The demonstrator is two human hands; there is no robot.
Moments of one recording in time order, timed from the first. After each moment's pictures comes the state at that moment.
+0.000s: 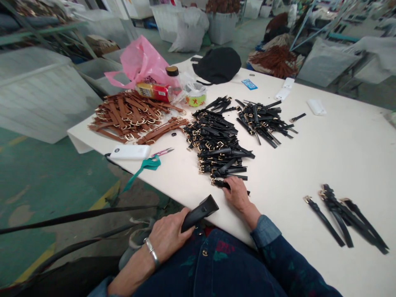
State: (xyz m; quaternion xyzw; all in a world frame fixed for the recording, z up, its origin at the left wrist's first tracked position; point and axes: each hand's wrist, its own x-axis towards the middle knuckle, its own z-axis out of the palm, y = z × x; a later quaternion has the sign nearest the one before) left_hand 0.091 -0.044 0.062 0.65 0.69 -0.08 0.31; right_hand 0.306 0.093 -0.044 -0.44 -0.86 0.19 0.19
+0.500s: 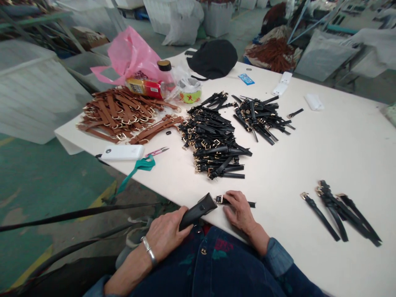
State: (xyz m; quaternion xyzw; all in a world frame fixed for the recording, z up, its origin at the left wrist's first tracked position) left_hand 0.095 -0.030 0.065 0.64 0.69 -0.12 0.32; right_hand 0.337 0.039 -0.044 -0.41 -0.84 0.26 0.24
